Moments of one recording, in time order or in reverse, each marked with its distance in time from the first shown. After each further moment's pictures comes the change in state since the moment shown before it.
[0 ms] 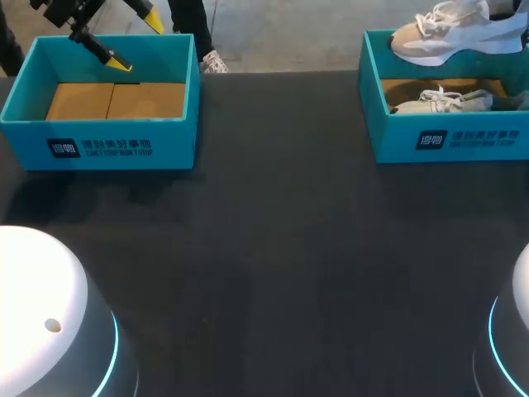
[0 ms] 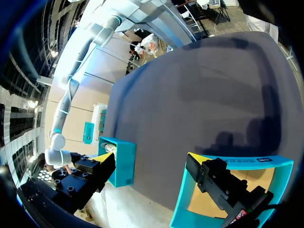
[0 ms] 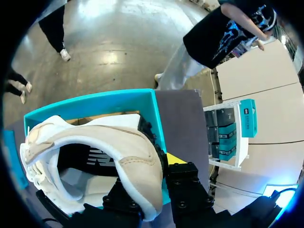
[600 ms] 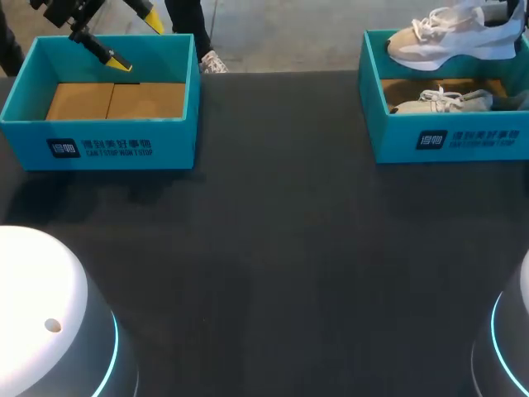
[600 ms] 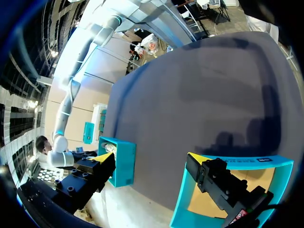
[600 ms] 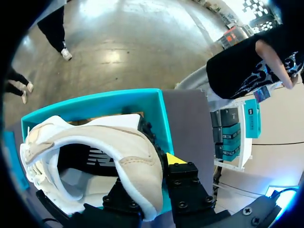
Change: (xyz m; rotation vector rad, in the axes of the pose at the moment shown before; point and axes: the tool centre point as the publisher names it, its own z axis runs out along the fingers) left arm 0.000 0.000 0.000 0.000 0.000 0.000; right arm 0.012 0.006 0.022 0.011 0.027 0.000
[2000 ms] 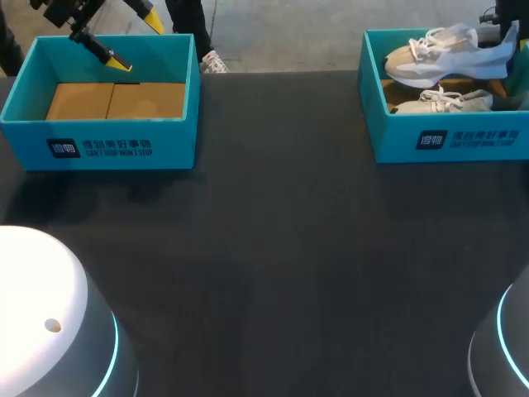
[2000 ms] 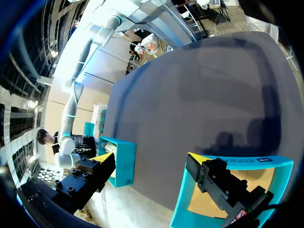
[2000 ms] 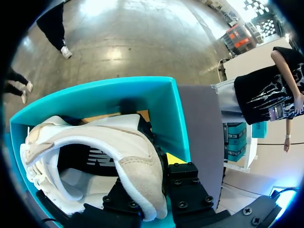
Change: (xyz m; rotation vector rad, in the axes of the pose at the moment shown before) left arm 0.000 0.000 0.000 0.000 0.000 0.000; right arm 0.018 0.000 0.056 0.013 0.024 0.002
